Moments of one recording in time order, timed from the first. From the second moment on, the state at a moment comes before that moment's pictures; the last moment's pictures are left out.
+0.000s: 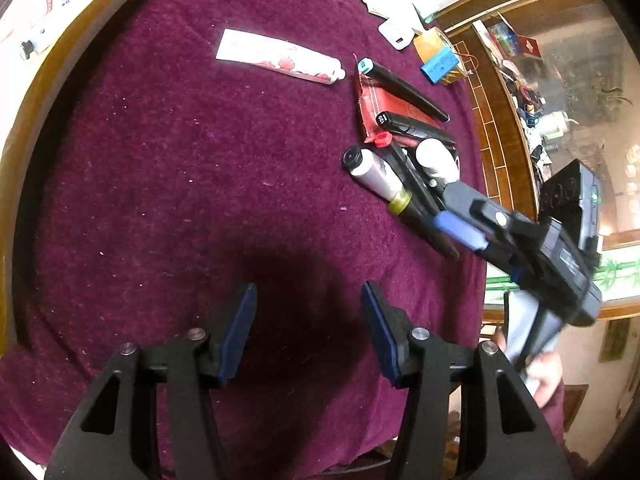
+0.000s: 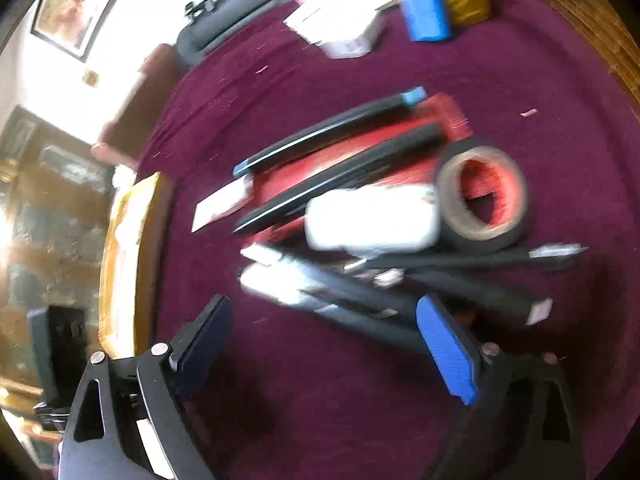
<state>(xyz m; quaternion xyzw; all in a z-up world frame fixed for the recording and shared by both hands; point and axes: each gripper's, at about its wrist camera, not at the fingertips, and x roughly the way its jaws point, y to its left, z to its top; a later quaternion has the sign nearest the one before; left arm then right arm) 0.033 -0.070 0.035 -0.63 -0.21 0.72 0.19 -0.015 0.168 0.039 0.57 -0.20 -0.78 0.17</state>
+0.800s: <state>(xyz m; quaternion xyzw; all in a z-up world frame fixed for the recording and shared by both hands) 0.044 -0.054 0.033 -0.62 -0.22 0.72 0.21 -0.013 0.168 0.025 0.59 -0.16 -0.77 0.18</state>
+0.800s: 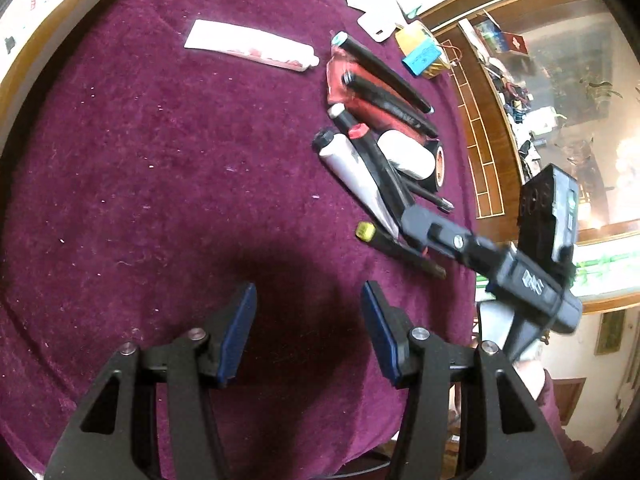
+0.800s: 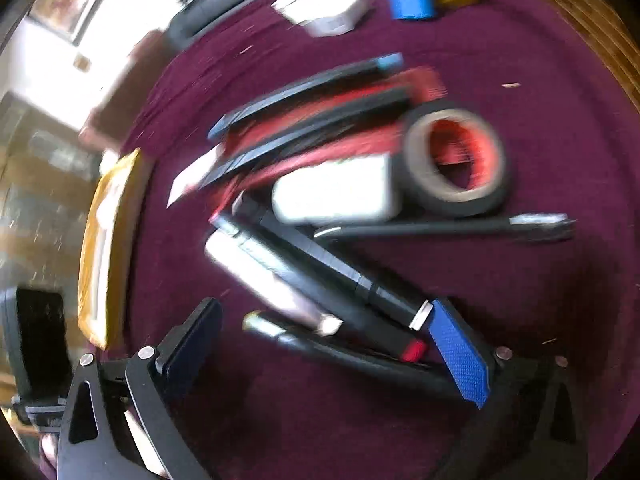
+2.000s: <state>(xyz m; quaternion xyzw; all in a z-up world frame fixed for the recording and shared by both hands) 0.044 -0.119 0.035 -0.61 -0.23 0.74 0.17 0.008 0.062 0.056 0.60 -0.09 -0.74 0.28</state>
